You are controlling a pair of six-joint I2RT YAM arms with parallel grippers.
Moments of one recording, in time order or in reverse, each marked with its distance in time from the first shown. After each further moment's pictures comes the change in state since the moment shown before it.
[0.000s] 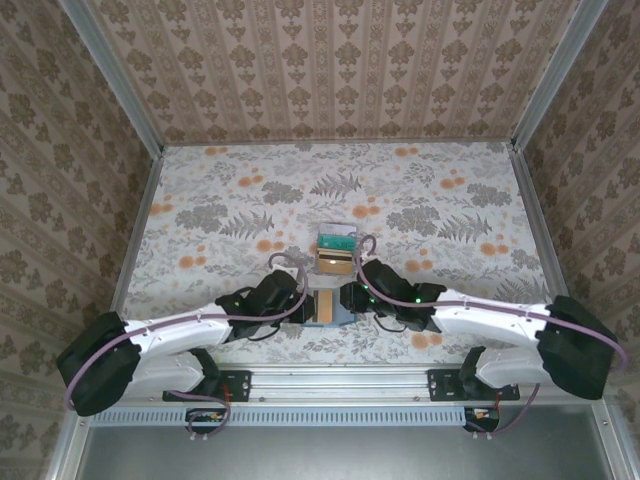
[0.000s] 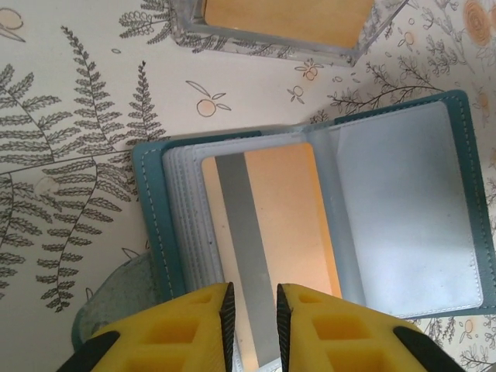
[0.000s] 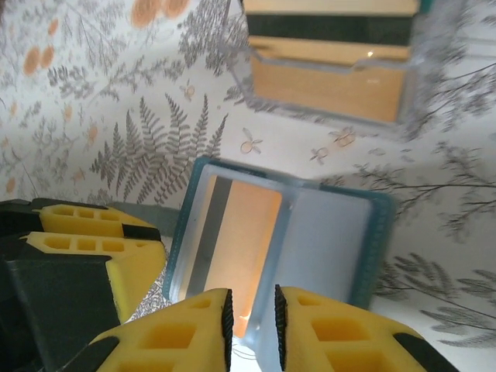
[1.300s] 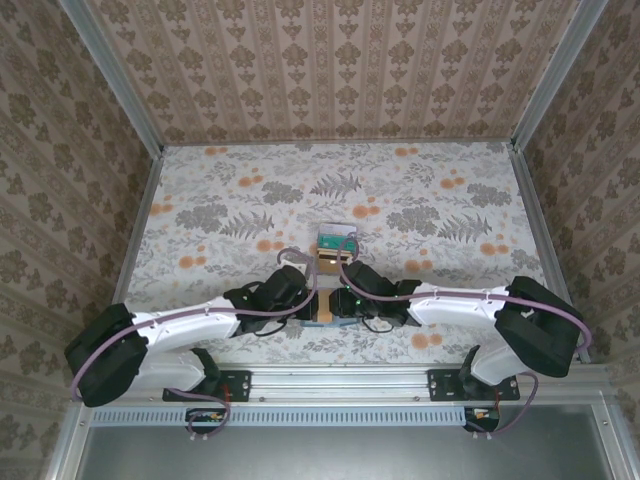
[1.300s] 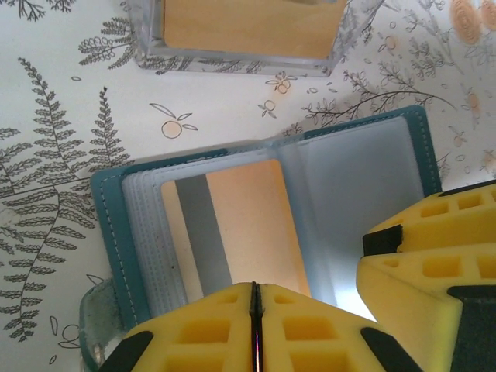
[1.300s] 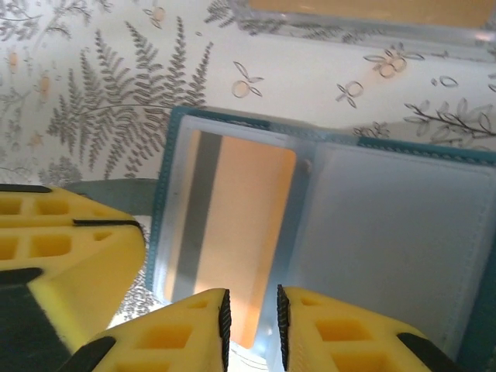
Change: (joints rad) left arm -0.029 0.065 0.087 -0.035 -0.022 0.019; right arm 0.004 0.175 0.053 0.031 -0.079 0.059
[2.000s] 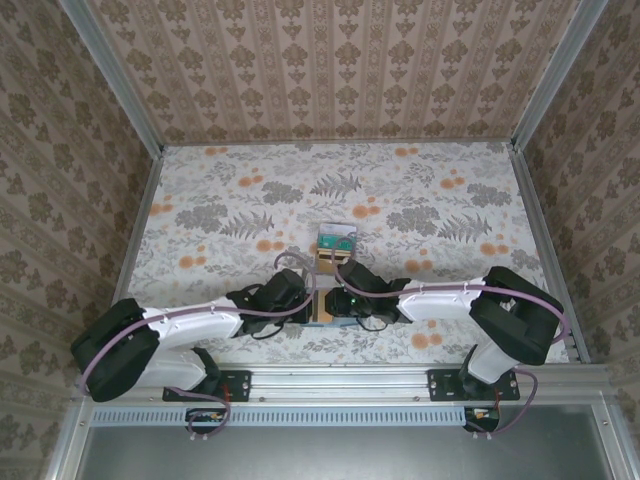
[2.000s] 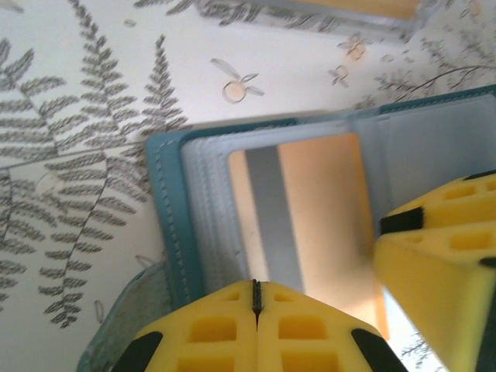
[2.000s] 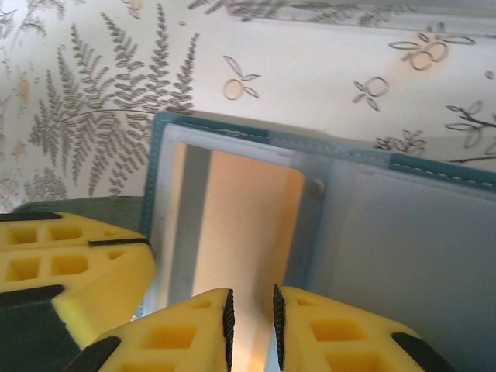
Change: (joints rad) left arm 0.027 0.052 -0.050 0.014 0.002 -0.016; right arm -0.023 0.115 -0.006 0.103 -0.053 0.034
